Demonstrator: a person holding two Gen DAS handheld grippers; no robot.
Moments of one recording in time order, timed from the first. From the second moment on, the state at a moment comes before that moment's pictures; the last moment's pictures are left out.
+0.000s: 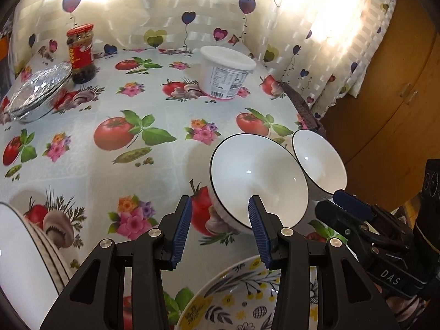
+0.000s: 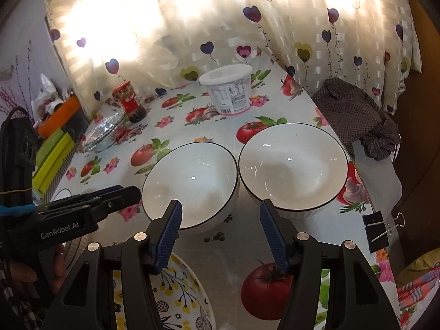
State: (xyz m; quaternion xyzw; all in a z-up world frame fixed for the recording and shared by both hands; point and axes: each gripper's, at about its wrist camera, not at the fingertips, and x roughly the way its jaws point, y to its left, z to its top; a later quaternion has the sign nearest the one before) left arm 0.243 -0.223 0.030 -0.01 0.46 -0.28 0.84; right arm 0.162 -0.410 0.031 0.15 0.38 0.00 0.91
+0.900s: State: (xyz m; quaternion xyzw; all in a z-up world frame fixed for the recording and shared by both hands) left arm 0.264 -0.246 0.007 0.05 0.47 -0.26 0.84; right arm 0.201 -0.411 0.003 0.15 0.41 0.01 0.90
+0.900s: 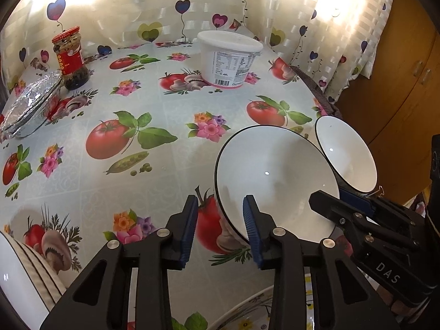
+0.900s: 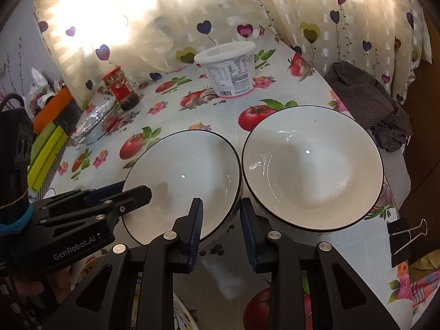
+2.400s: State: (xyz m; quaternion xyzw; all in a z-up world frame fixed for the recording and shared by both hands) left arm 0.236 -0.229 0.048 0.03 0.42 -0.26 0.87; right arm 0.176 -0.396 0.035 0.14 0.39 0.01 0.91
